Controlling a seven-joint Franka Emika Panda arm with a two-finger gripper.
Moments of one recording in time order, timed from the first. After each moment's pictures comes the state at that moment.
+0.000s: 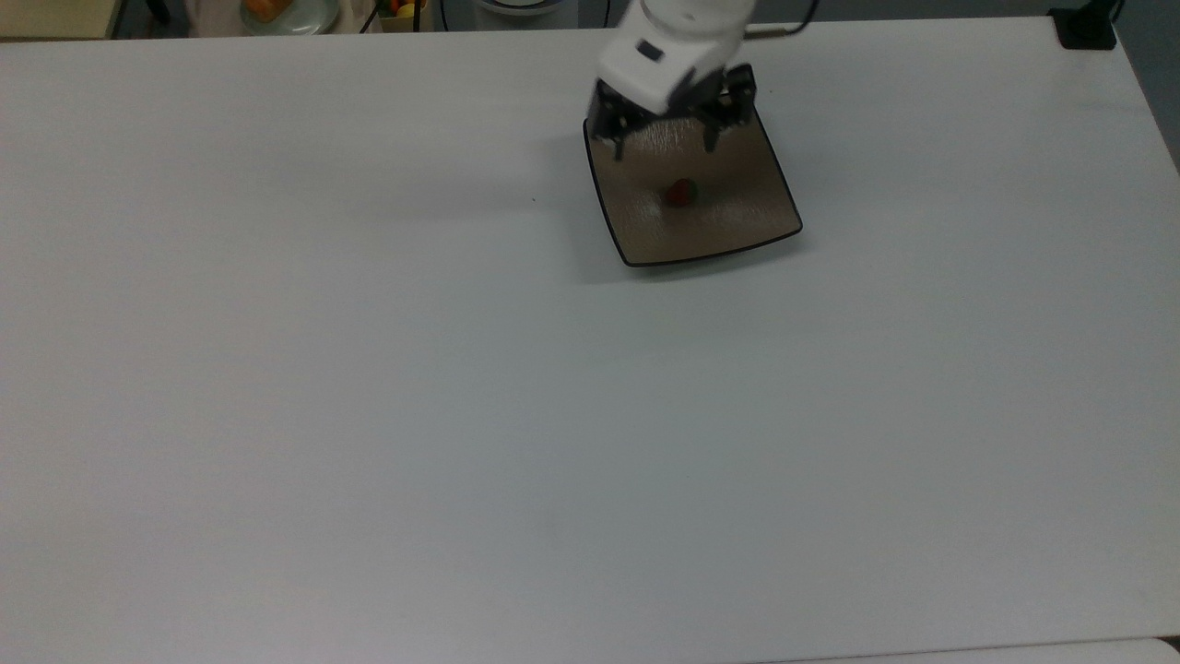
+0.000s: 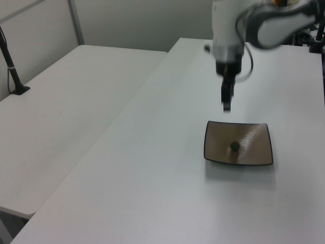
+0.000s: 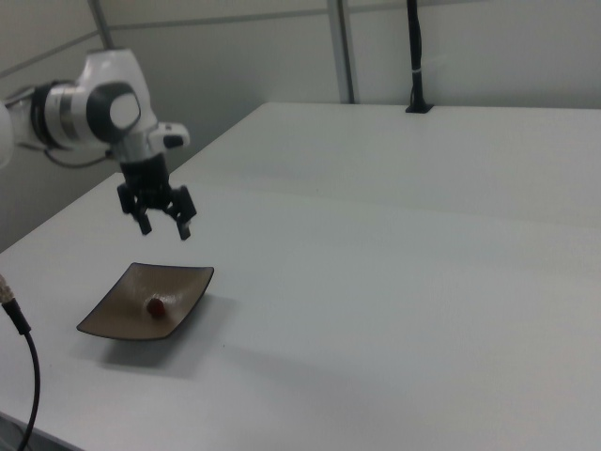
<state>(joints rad) 0.22 0.14 0.16 -1.76 -0.04 1.84 0.20</state>
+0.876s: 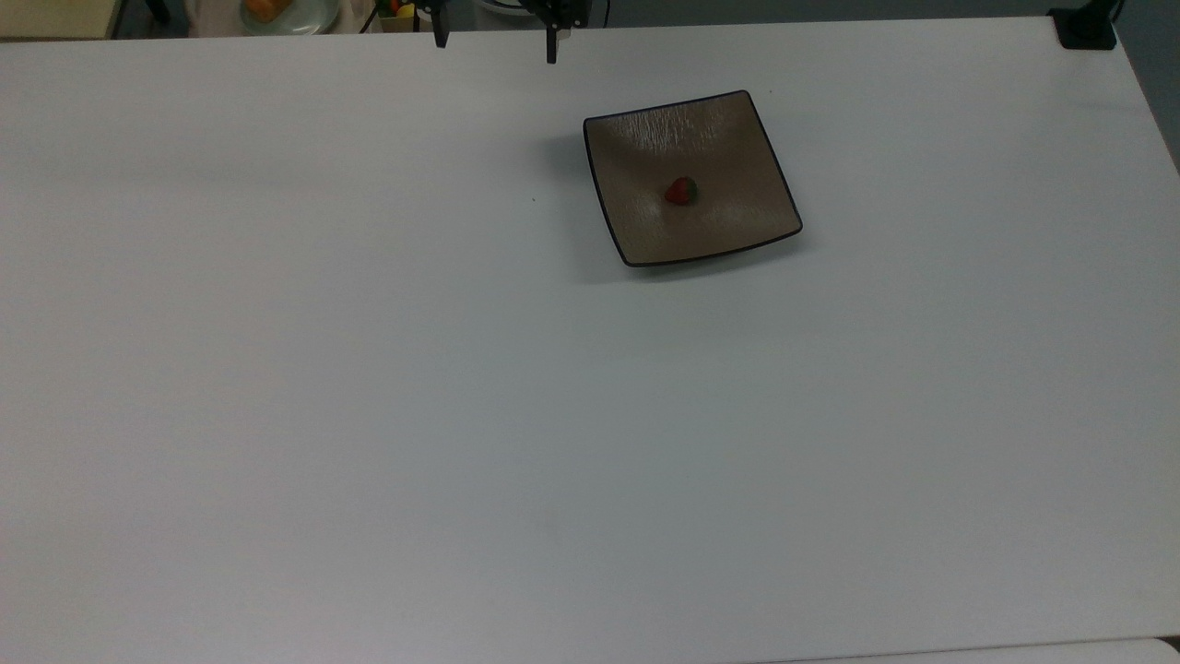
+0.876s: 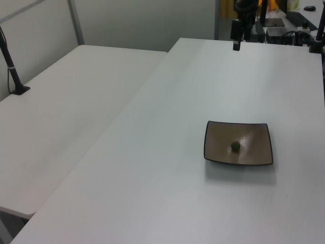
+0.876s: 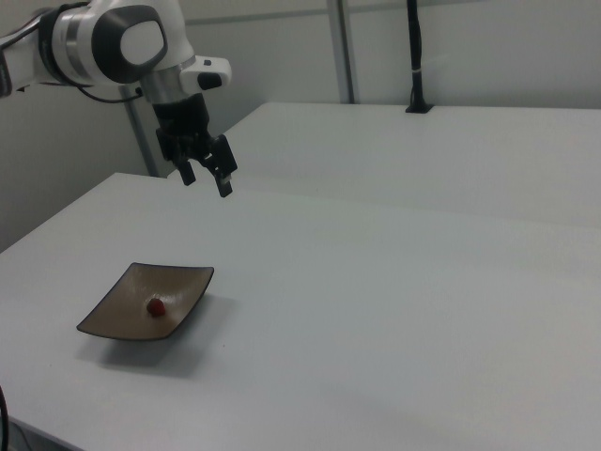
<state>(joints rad) 0.11 0.01 0.02 -1.64 -0.02 1.69 0.20</state>
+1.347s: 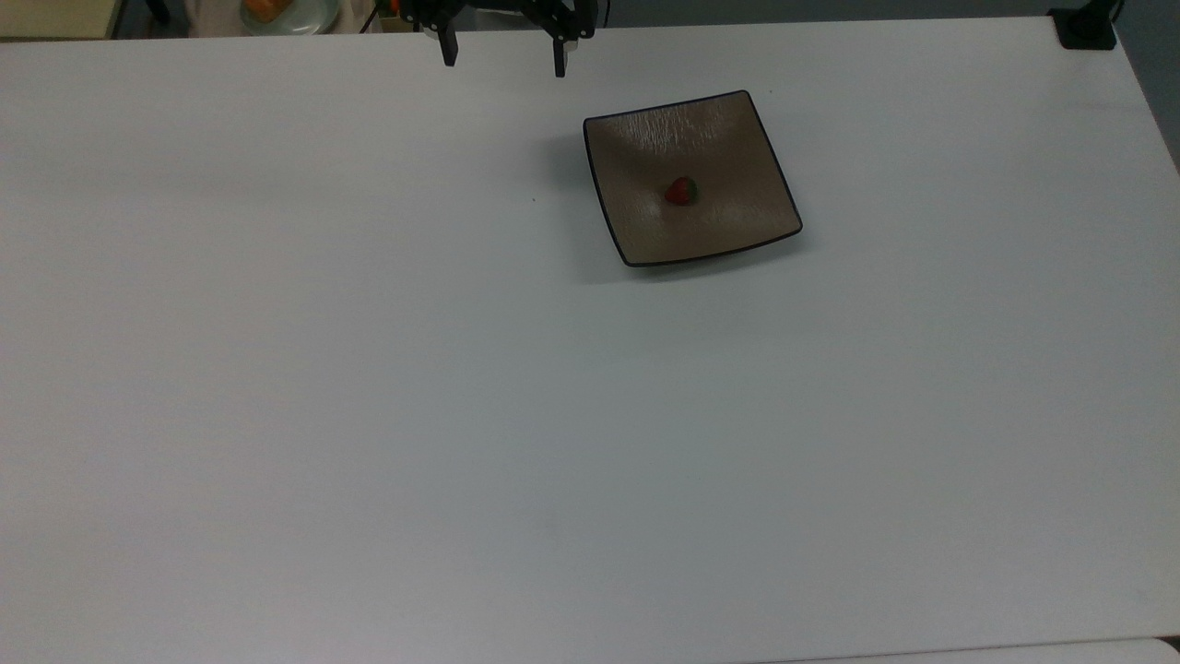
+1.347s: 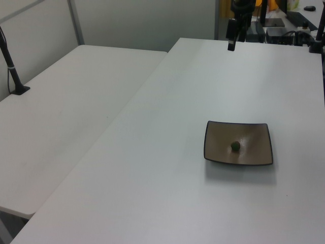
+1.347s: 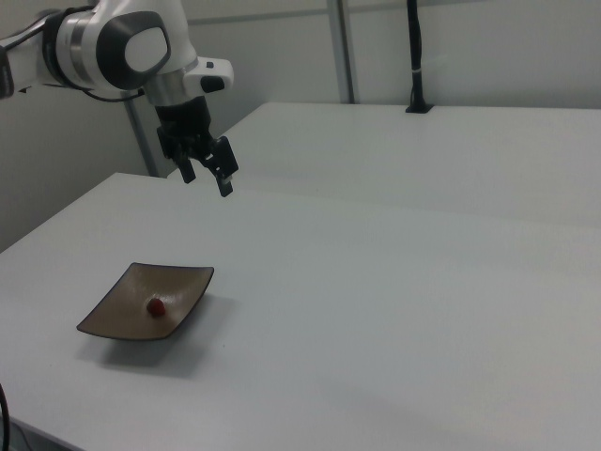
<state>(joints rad) 0.12 0.01 0.00 -1.66 0.02 1.75 0.19</state>
